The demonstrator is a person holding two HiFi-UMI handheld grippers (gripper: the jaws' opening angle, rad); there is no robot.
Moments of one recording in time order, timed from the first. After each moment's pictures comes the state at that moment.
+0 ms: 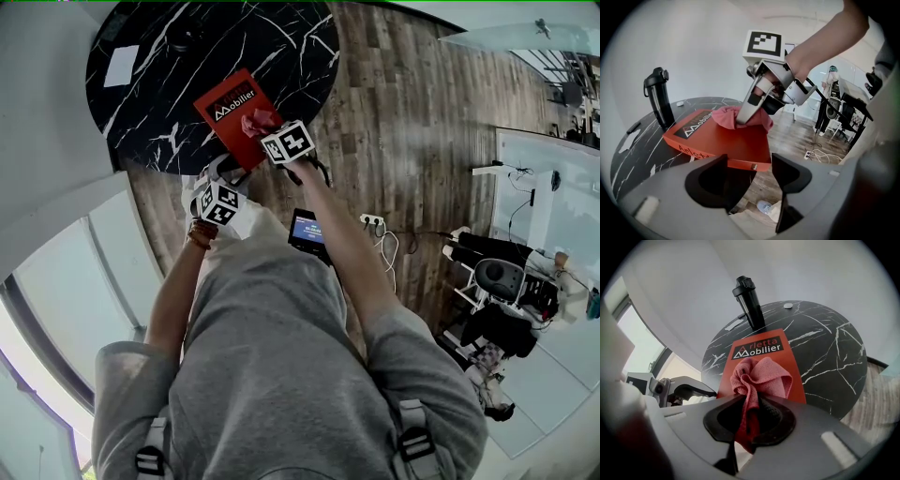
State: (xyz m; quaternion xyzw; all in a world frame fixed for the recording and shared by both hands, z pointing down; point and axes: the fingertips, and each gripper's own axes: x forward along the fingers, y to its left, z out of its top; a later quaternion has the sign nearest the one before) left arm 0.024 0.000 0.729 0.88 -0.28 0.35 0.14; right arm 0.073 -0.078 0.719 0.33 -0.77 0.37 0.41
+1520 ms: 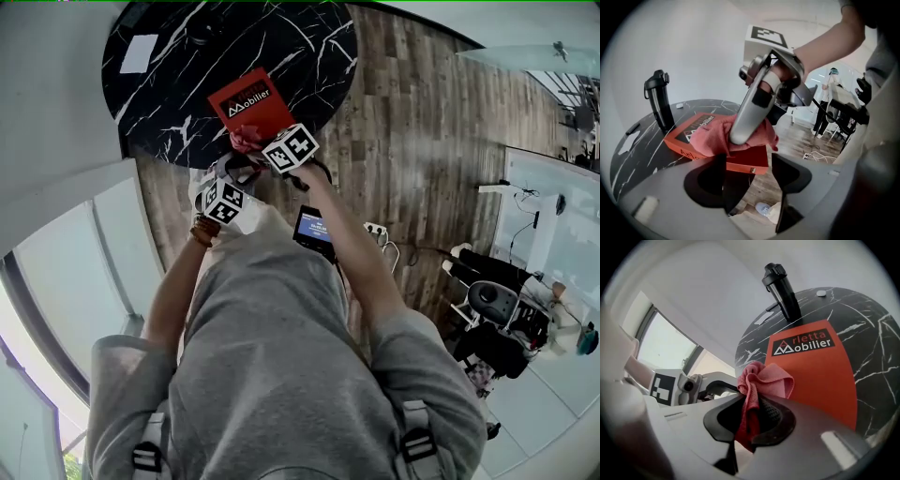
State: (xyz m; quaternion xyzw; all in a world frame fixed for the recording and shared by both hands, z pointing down) left arm 0.027 0.000 0.717 0.89 -0.27 0.34 0.15; right arm 0.011 -0.035 0.703 0.15 -0.81 0.42 0.38
